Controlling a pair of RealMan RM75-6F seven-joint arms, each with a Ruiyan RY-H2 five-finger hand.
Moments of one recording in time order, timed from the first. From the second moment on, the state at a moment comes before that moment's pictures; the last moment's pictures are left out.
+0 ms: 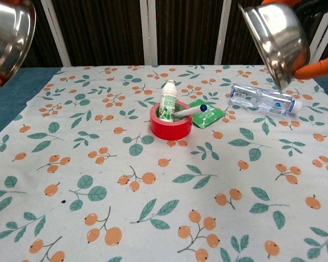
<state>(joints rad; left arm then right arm) -0.40 -1.20 -0.02 -1.89 1.58 1.50 0.28 0.49 -1.04 0.17 -1.90 -1.61 1.18 0.11</state>
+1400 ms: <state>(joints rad) -0.59 -1.37 -0.06 -1.86 0.99 1.05 0.54 0.57 -1.28 0.06 -1.86 -1.26 1.00 -0.96</state>
